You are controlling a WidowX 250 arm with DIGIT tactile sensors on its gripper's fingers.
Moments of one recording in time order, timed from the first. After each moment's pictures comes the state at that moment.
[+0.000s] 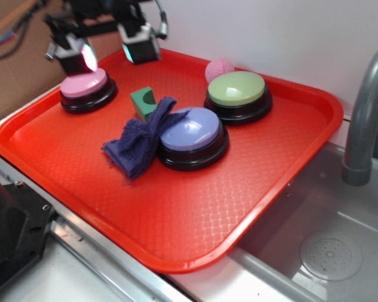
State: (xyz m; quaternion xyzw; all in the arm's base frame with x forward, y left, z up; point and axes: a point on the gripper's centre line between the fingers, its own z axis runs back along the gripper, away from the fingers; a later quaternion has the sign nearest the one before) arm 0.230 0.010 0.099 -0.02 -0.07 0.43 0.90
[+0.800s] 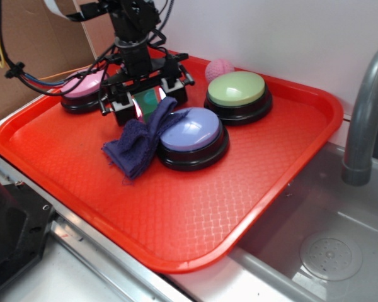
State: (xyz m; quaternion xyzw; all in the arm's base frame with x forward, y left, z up) arm 0.268 0.033 0.016 -0.02 -0.06 0.57 0.82
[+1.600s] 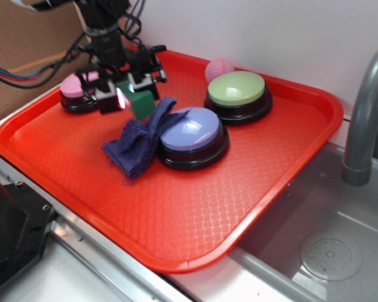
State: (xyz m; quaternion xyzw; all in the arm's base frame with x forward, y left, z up) arm 0.241 0.038 0.060 -0.02 -0.04 0.43 0.90
